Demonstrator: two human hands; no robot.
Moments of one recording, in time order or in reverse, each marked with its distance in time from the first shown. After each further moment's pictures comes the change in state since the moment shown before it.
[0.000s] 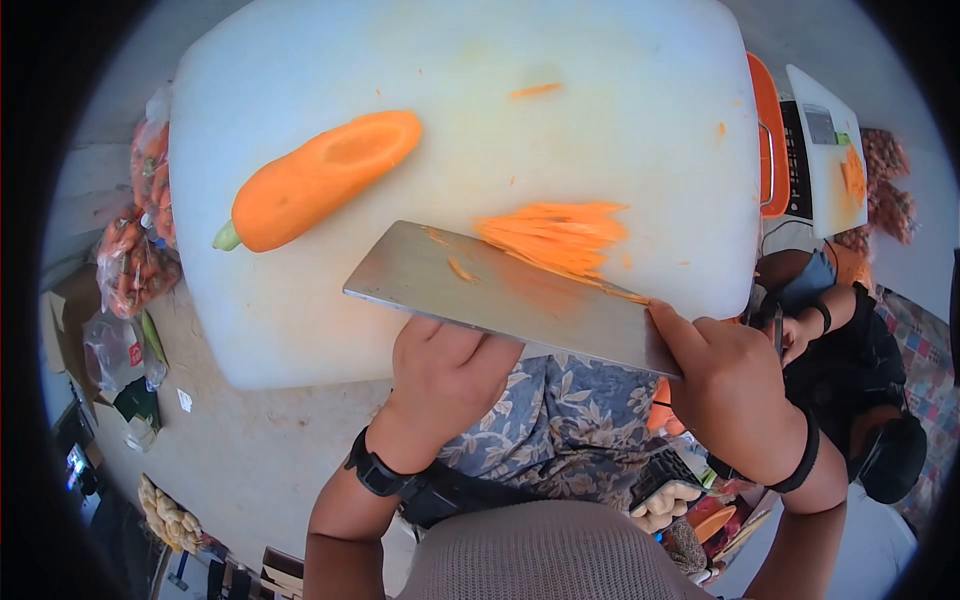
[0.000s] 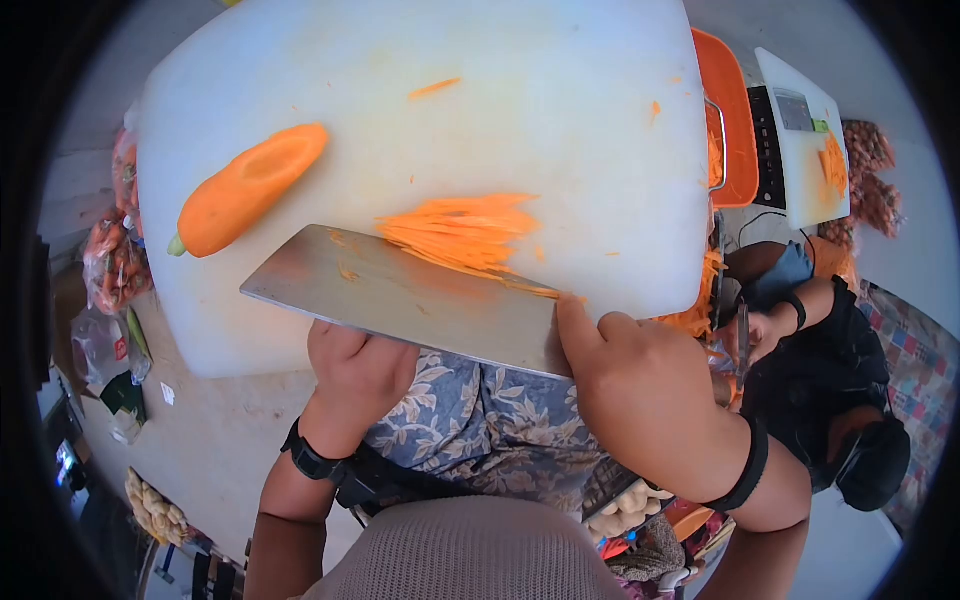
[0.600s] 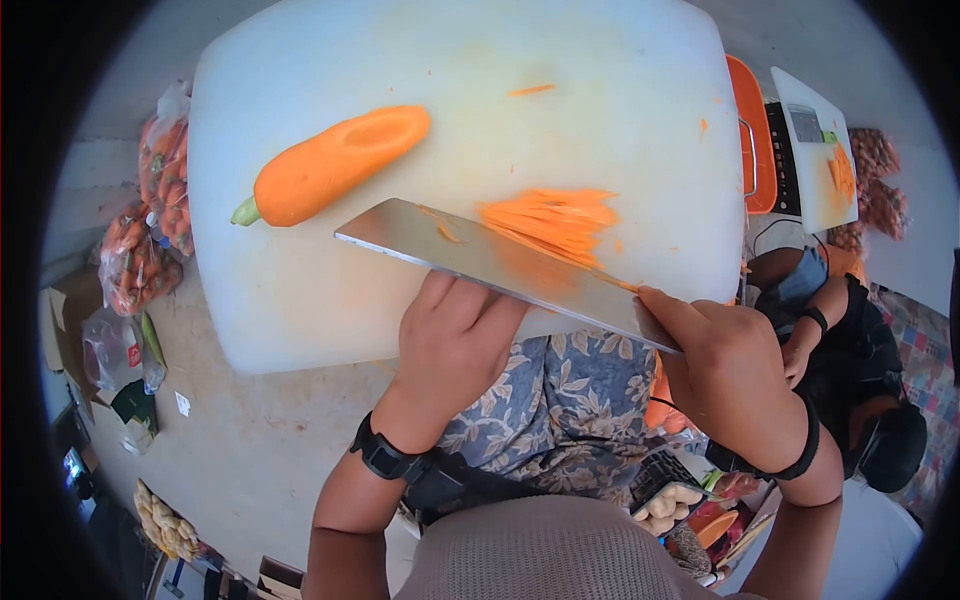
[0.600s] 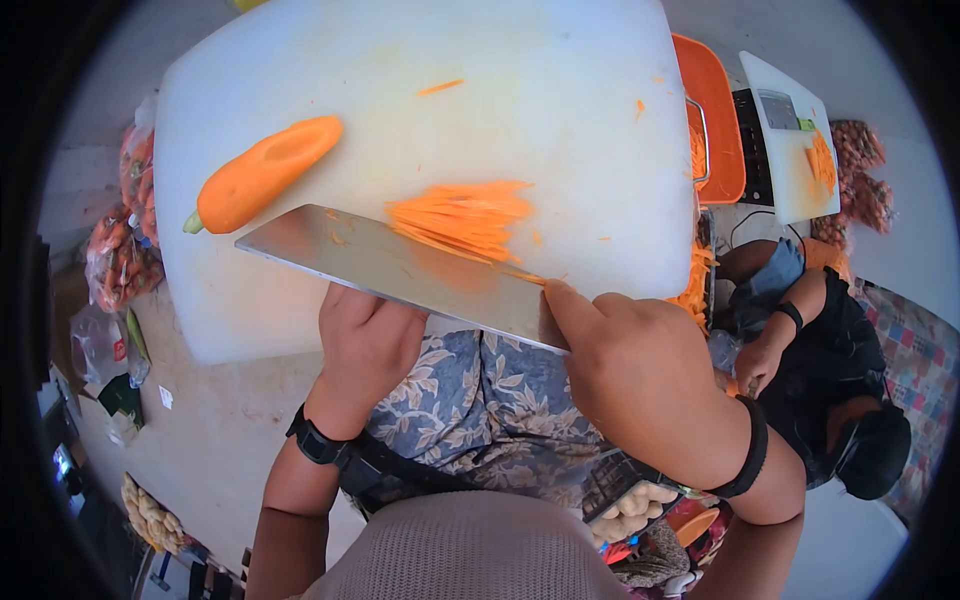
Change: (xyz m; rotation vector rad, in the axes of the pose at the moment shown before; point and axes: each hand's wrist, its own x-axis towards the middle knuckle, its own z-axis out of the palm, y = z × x) left_hand 0.004 0.000 0.002 -0.019 0.022 -0.018; right_hand 0.001 -0.009 -0.014 0.139 -0.011 0.060
